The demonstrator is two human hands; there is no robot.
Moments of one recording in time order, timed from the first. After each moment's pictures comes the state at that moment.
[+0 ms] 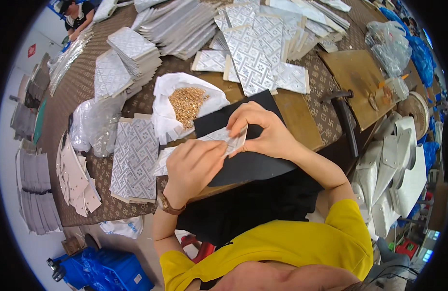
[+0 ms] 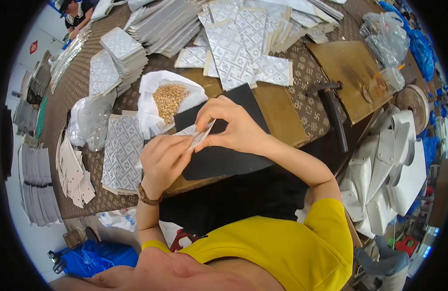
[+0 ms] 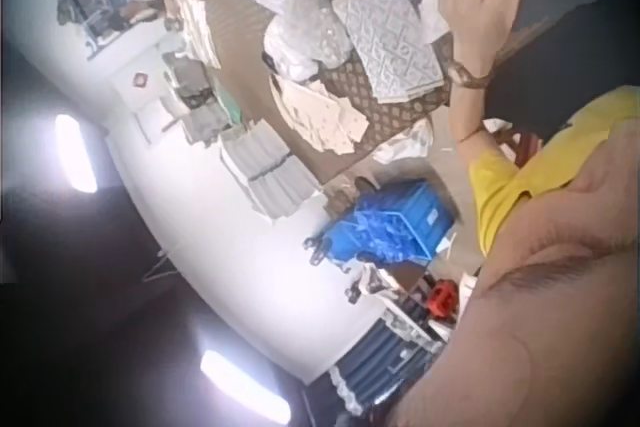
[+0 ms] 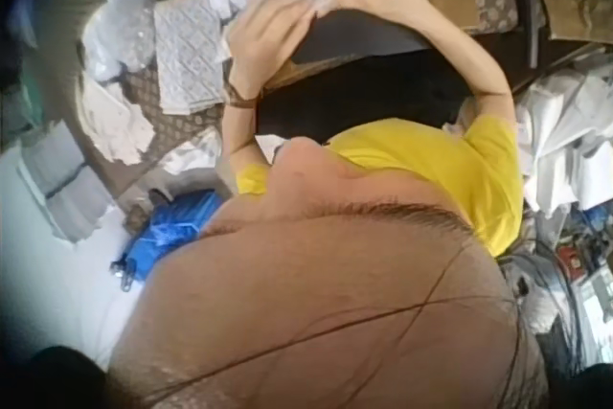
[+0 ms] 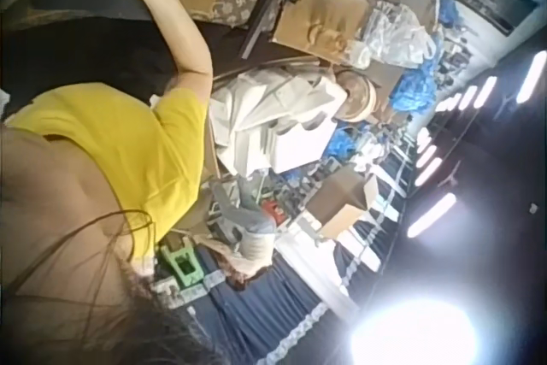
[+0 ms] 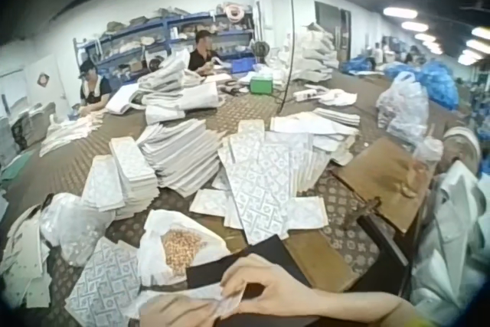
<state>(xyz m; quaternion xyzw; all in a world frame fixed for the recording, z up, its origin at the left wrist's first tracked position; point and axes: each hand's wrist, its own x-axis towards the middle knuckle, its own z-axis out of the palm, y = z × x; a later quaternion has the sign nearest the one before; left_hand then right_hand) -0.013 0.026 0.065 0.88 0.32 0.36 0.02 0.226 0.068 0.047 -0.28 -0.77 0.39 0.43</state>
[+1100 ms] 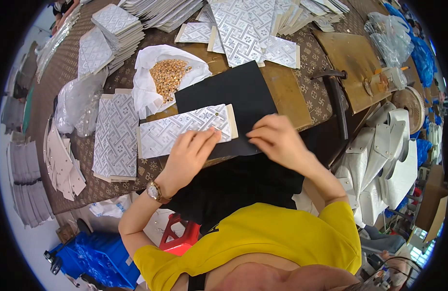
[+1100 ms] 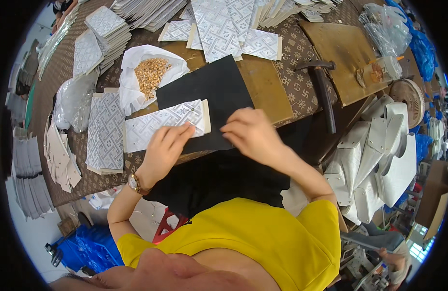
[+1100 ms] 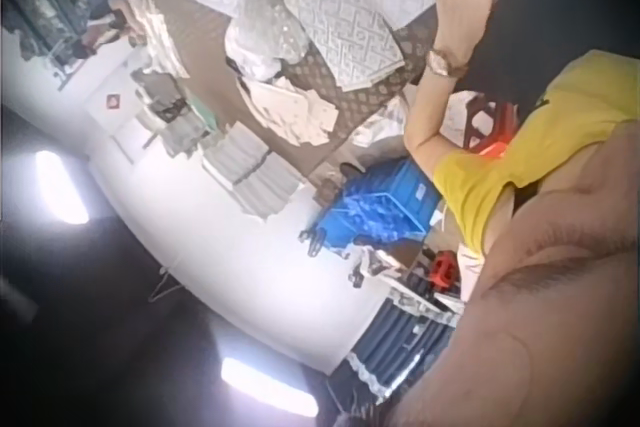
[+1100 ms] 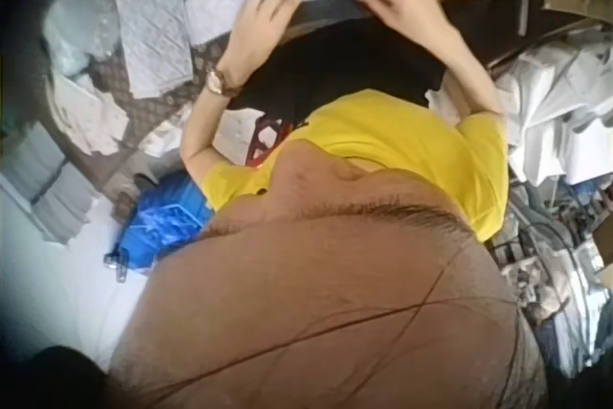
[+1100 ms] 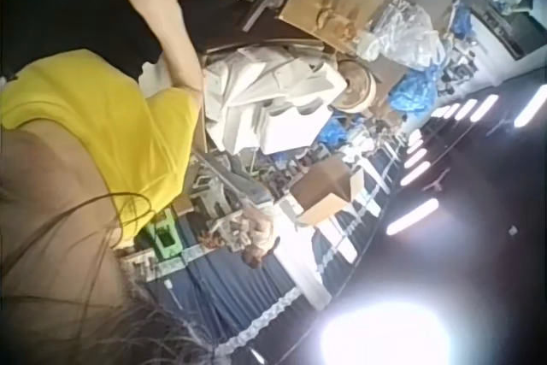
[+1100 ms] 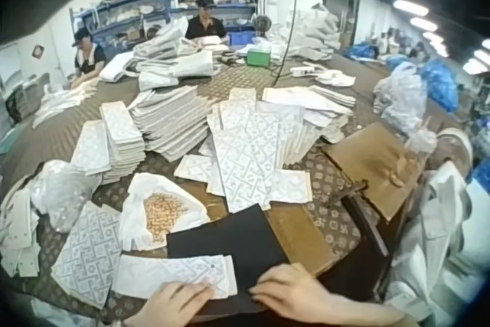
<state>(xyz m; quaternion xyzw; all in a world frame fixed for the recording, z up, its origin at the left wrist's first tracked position) -0.017 -0.015 0.013 0.93 0.32 0.15 0.04 0.276 -0.016 0.008 -0.41 -0.82 0.23 0.31</state>
